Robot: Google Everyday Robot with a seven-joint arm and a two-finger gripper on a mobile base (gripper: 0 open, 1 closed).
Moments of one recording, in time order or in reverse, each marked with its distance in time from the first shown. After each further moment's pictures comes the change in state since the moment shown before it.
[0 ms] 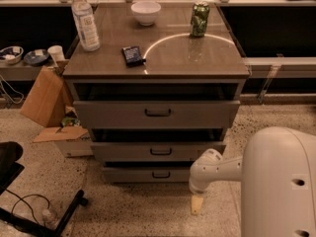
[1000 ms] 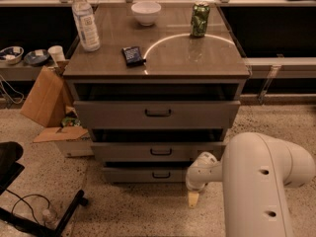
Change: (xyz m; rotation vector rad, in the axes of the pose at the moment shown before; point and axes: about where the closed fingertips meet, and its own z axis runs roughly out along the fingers) arm -0.010 -0.047 0.066 0.088 -0.030 -0.076
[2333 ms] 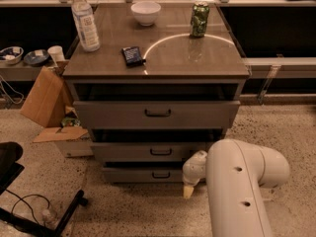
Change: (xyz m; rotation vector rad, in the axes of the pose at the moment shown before) arm -0.007 -0.044 0.059 0.032 0.004 0.063
